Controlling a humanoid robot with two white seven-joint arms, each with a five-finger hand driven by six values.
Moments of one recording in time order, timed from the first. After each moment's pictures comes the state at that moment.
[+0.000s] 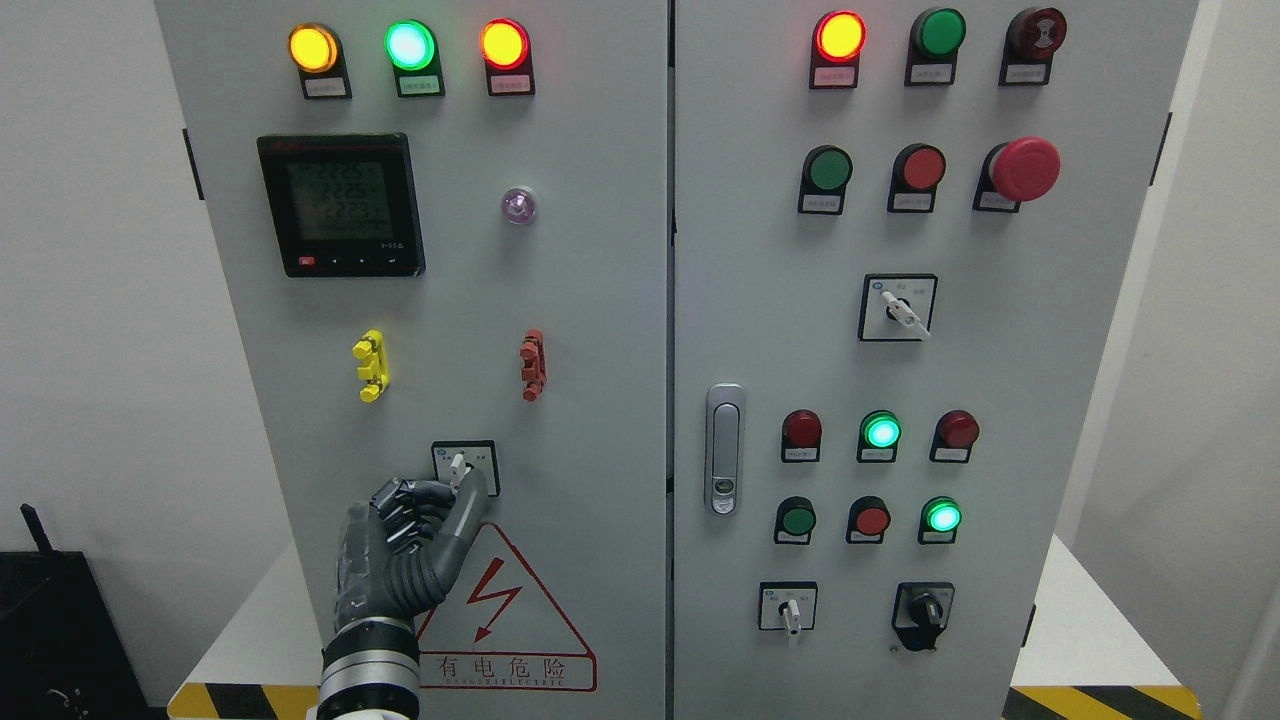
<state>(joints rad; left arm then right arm) -0.41 -0.15 -0.03 -1.94 -0.21 0.62 0.23 0.05 0.13 -0.23 -0.12 0.16 0.07 -0.13</state>
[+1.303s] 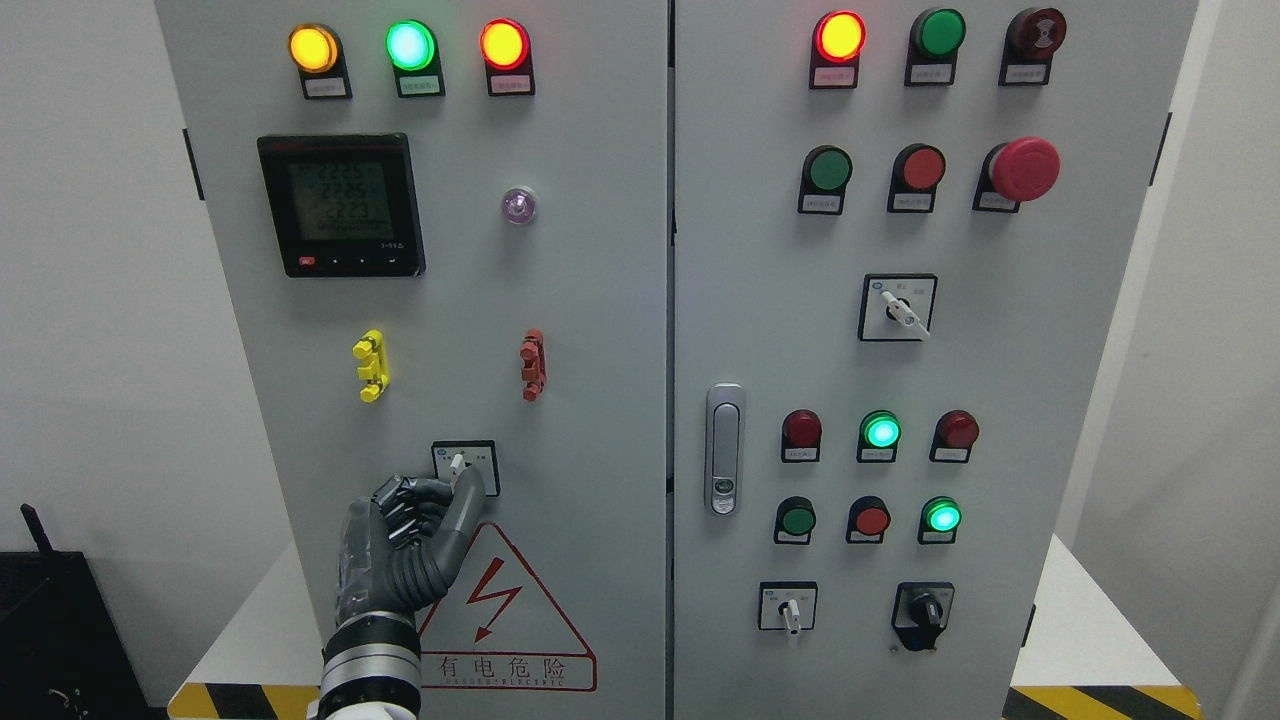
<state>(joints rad) -0.42 -0.15 -0.04 -1.94 -0.21 0.64 0.23 0.05 0.13 -0.23 -0.12 0.16 0.07 -0.13</state>
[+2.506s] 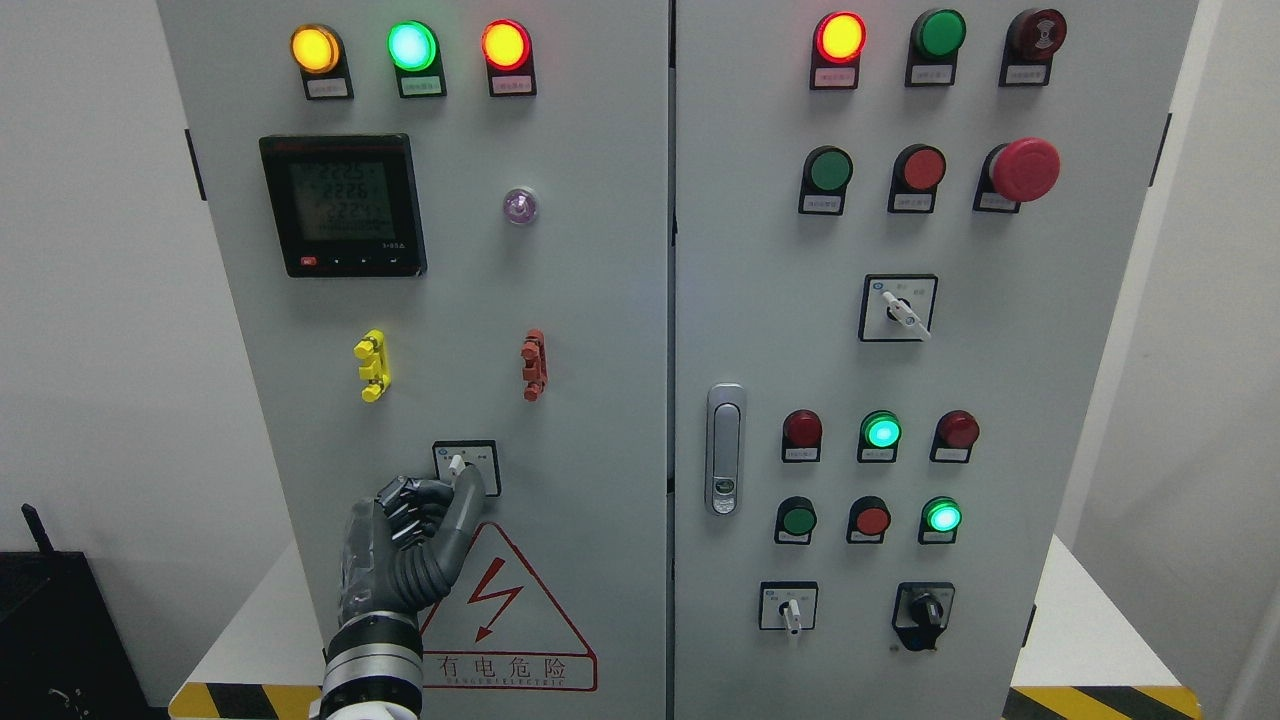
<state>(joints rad) -0.42 -0.15 -0.04 -1.93 -0.21 0.64 0.23 0.05 0.13 -0.23 -0.12 0.16 0.07 -0.13</state>
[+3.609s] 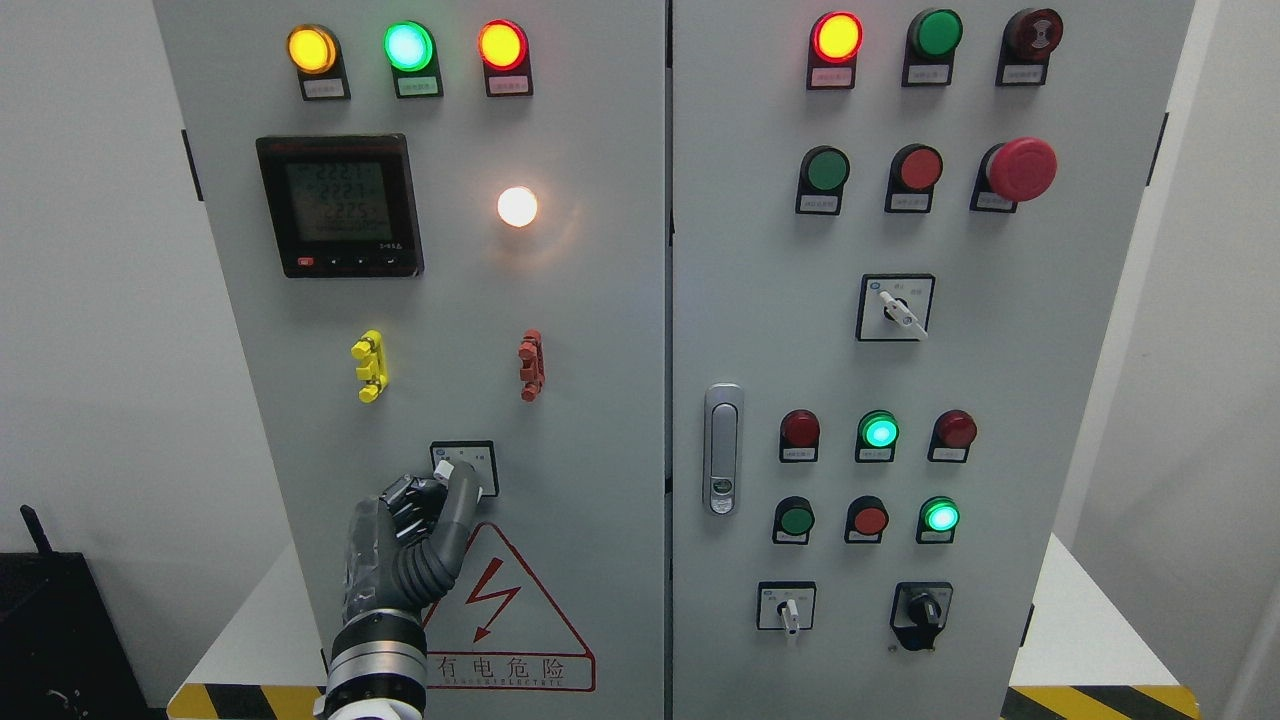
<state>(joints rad) -0.42 -0.15 -0.04 -1.93 -0.21 0.64 0.23 0.05 0.13 -0.23 -0.12 0.16 0.07 -0.13</state>
